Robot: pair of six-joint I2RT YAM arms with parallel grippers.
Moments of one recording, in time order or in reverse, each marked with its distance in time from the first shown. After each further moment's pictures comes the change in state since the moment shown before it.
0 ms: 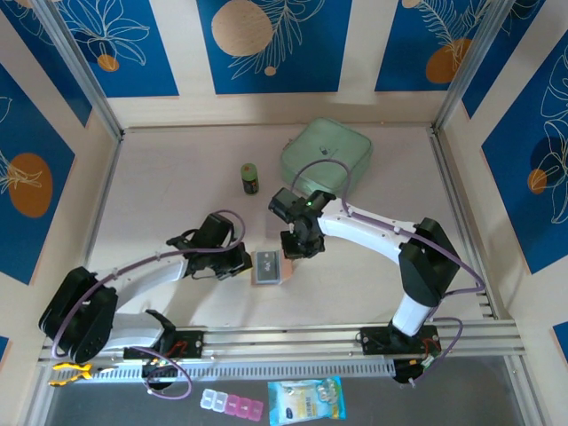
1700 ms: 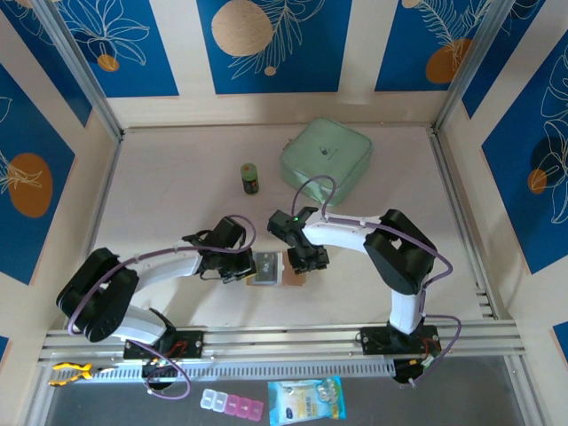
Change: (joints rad) left arm -0.056 0.137 0.025 0.012 -0.060 -0.008; right arm 0.027 0.162 -0.111 0.049 0.148 0.041
